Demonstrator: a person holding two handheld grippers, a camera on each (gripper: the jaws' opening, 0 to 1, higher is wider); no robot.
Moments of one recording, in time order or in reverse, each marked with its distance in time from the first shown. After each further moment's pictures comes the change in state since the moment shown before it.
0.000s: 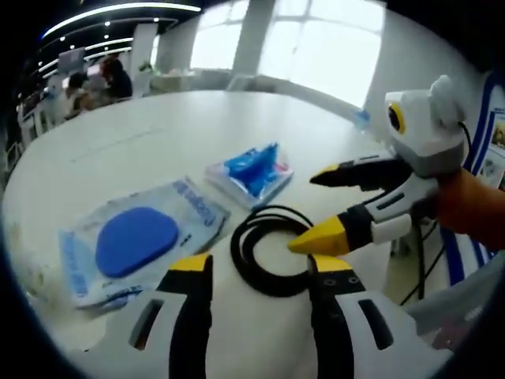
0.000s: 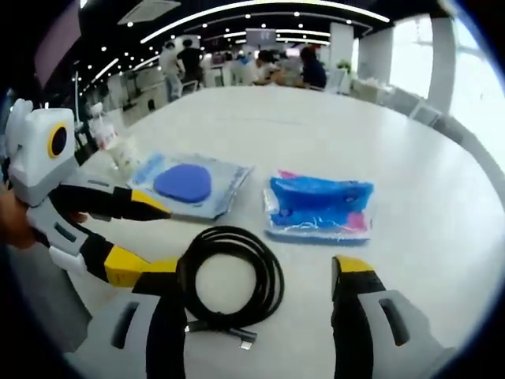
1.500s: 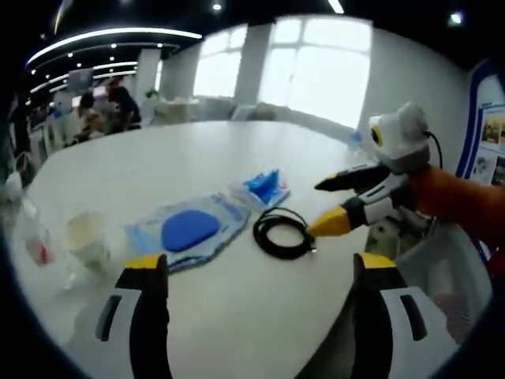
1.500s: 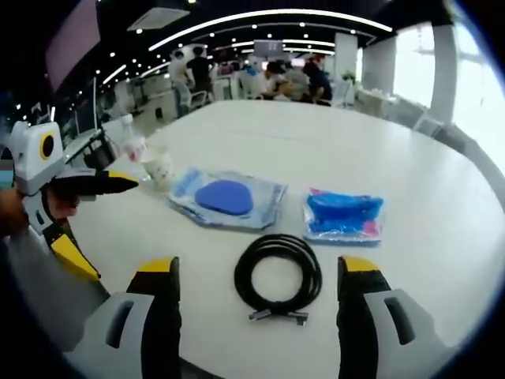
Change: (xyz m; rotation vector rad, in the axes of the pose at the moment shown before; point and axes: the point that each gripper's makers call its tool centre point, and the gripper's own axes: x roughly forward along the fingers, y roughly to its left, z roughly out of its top) left arm -0.131 0.023 -0.001 0.020 -0.172 0.028; right arm -0.049 0.058 0.020 -0.001 -0.061 0.031
